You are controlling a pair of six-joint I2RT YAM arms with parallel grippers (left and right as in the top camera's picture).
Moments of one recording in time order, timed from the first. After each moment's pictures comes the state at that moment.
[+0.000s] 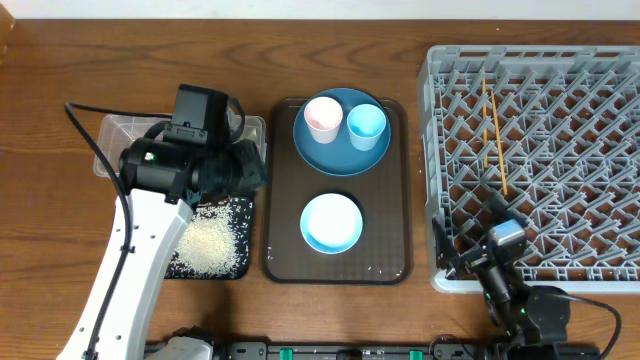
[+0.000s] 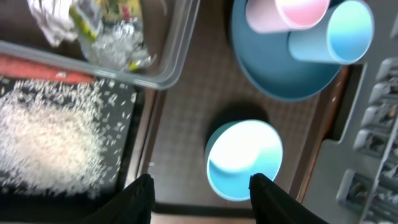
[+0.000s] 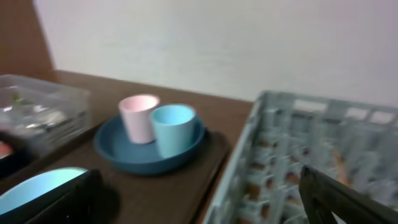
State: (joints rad) left arm -0.21 1.34 1.32 -1.17 0.17 -0.53; right arm 0.08 0.01 0.02 -0.03 -0.35 0.04
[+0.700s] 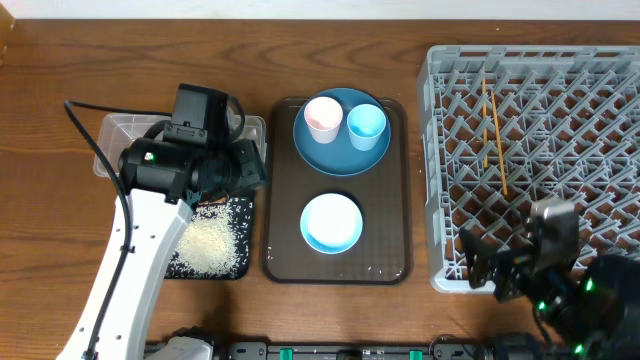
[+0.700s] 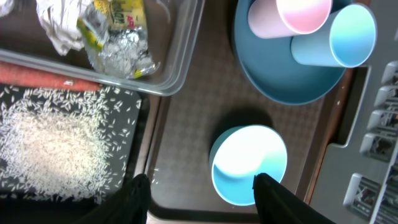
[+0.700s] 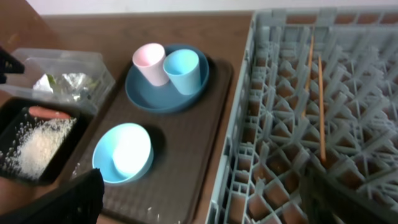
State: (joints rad) left arm -0.21 1.34 1.32 -1.16 0.15 -0.52; right arm 0.08 0.54 0.98 -1.01 -0.27 0.09
